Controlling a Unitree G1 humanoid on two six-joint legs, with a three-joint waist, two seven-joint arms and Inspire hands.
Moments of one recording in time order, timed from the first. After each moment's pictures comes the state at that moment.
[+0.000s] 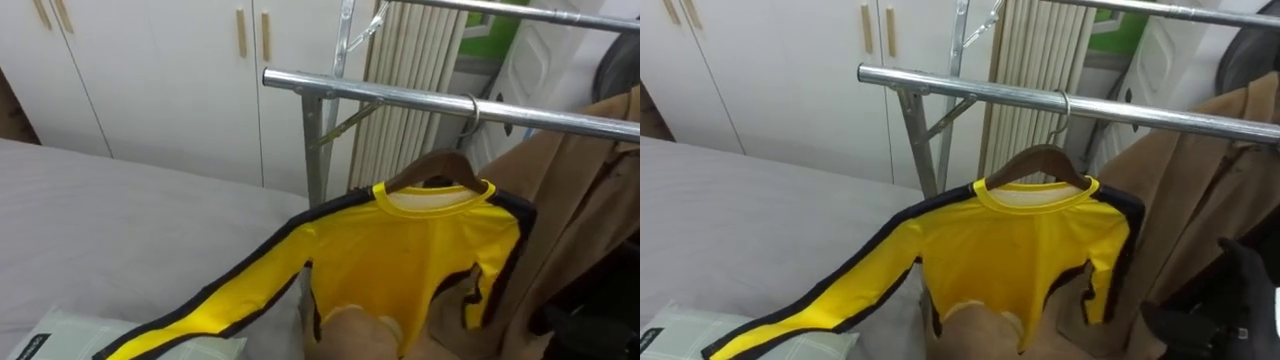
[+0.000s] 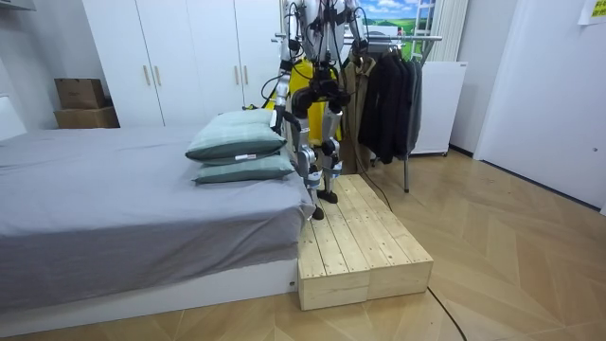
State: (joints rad) left arm 0.33 0.20 0.18 1.12 0.32 0.32 0.01; right arm 0.19 -0.31 -0.23 0.08 -0.04 0.07 -0.37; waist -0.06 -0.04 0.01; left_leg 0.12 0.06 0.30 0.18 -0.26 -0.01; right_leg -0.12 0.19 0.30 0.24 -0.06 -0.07
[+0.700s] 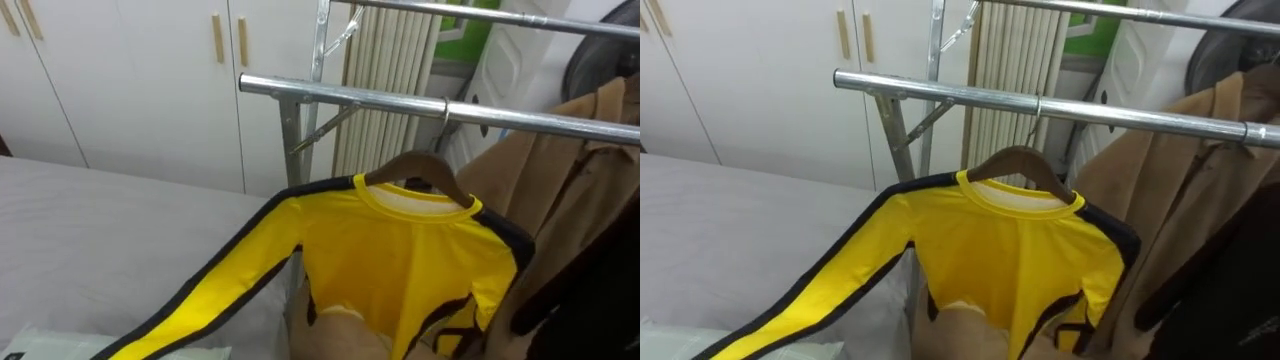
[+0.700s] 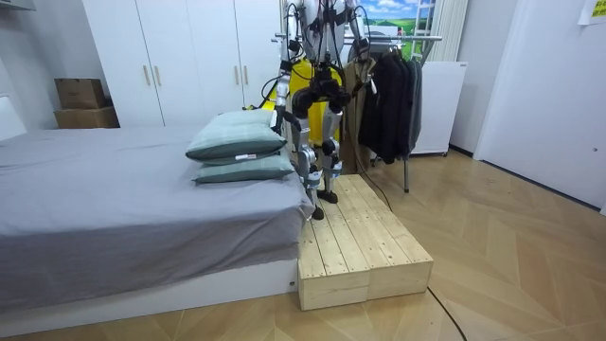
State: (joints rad) left arm 0.36 0.20 0.23 1.12 0.31 0.32 0.01; right arm 0.28 -0.22 -0.23 0.66 0.17 0.05 -0.27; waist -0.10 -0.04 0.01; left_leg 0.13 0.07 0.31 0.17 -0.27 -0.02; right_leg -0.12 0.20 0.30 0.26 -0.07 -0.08
